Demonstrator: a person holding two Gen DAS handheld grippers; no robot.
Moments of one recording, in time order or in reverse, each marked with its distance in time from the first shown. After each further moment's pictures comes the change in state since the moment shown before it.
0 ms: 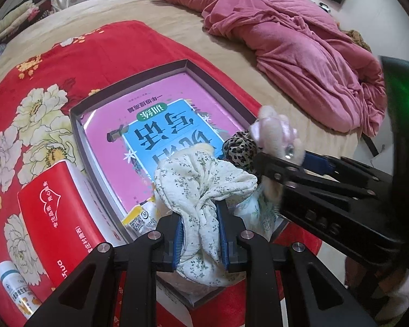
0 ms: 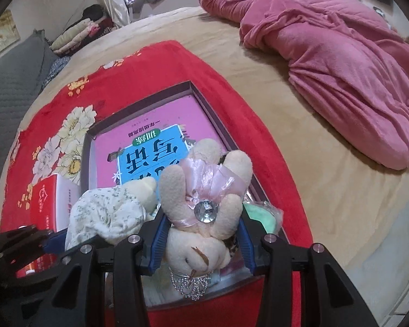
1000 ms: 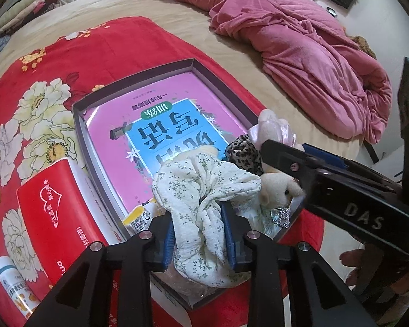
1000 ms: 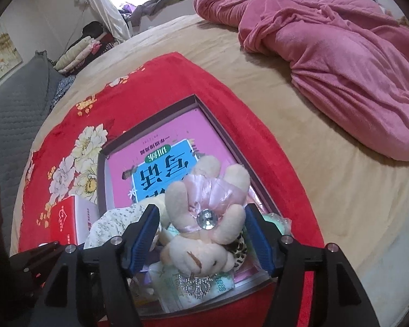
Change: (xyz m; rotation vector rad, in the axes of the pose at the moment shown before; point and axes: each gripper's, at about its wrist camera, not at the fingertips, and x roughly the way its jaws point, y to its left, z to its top) left arm 0.003 0.005 0.005 -0.042 0.004 0.000; right arm -0.015 -0.009 0.008 0.086 -0.049 0.083
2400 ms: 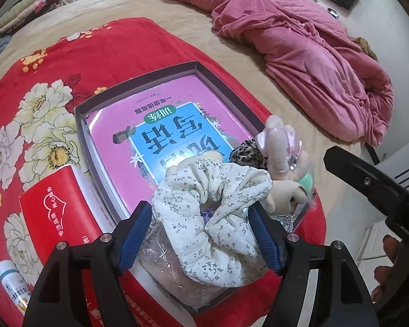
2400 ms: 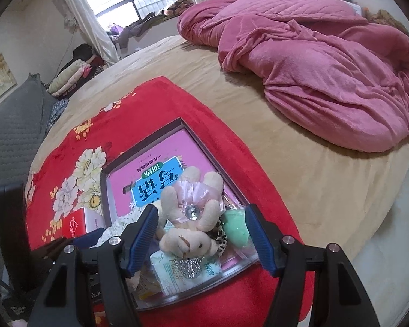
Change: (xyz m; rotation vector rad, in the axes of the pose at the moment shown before) left arm 0.001 0.005 0.005 0.000 -0.002 0.000; right arm -0.048 -0.013 -0.011 0.077 -0.099 -0.035
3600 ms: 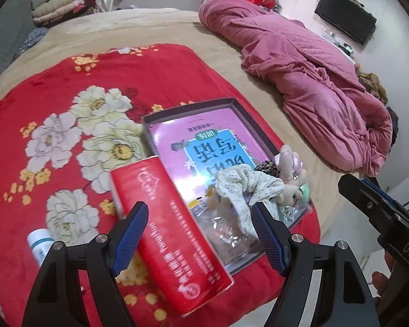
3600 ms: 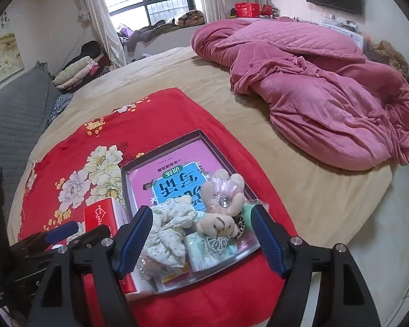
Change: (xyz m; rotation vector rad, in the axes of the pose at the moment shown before) left arm -0.100 0.048 -0.033 -0.123 -0.148 0.053; right arm -0.064 0.065 -0.020 -0.100 -0.074 -0.069
